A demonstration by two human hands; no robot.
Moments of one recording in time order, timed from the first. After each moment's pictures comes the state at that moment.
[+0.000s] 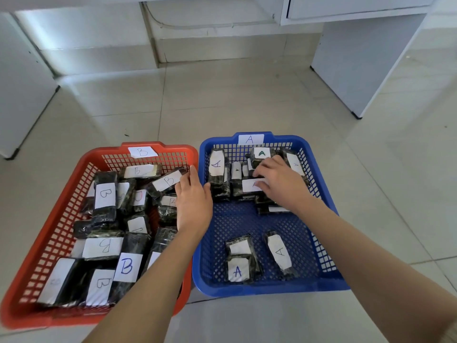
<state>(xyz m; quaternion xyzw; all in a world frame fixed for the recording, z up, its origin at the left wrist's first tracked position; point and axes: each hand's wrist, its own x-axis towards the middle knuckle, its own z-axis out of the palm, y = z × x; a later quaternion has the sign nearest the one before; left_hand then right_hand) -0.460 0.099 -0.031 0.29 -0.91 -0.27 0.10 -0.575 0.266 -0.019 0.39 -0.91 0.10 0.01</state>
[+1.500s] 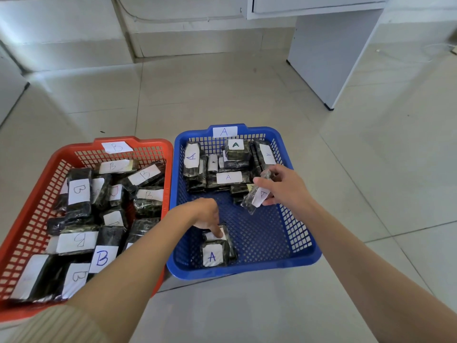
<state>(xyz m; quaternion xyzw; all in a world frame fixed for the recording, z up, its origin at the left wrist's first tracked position) -0.473 0.139 -0.012 0.01 -0.90 -0.18 -0.39 -0.536 0.325 0.000 0.00 -0.81 0.55 -0.20</state>
